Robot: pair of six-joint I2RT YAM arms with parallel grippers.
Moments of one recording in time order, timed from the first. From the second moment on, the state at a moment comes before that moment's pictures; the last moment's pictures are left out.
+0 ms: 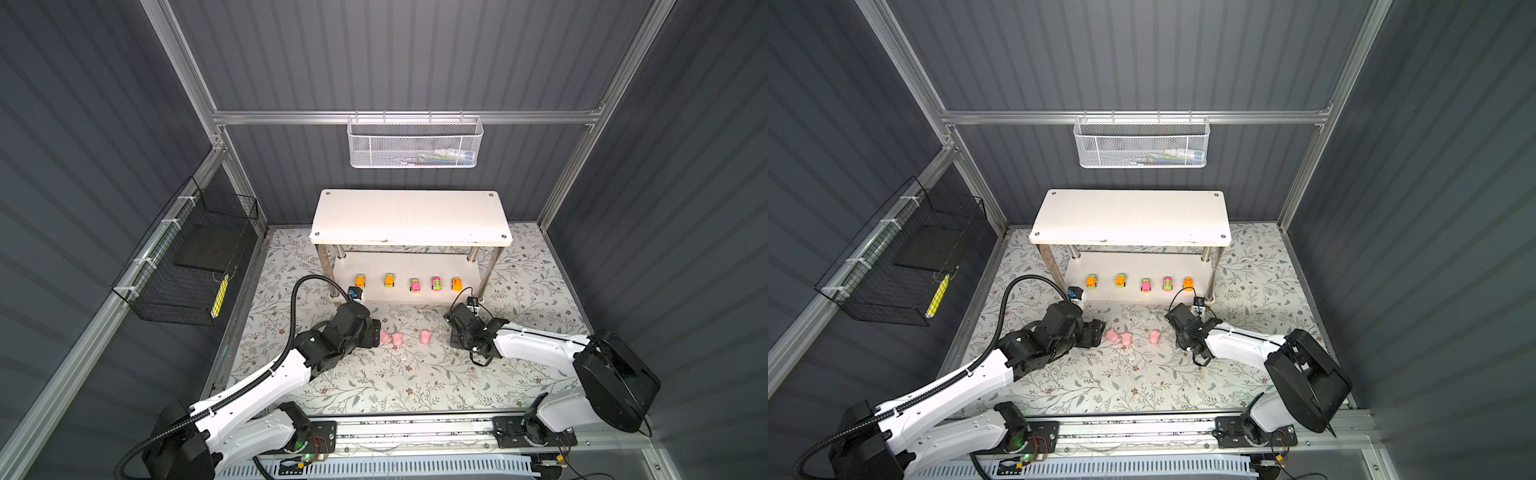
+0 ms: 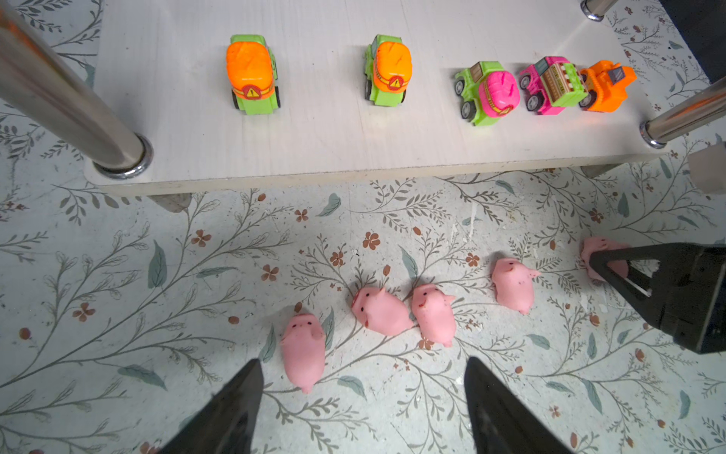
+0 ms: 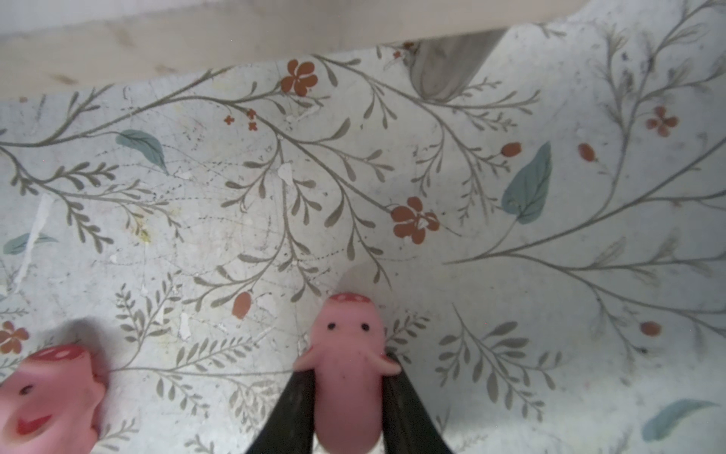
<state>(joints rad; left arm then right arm) -0.79 1.04 0.69 -0.45 -0.23 -0.50 0.72 1.44 0.66 -0.40 0.37 0.80</state>
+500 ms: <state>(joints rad) -0.79 1.04 0.69 -0.43 -0.22 -0.48 0.77 0.97 0.76 -0.84 0.27 0.79</state>
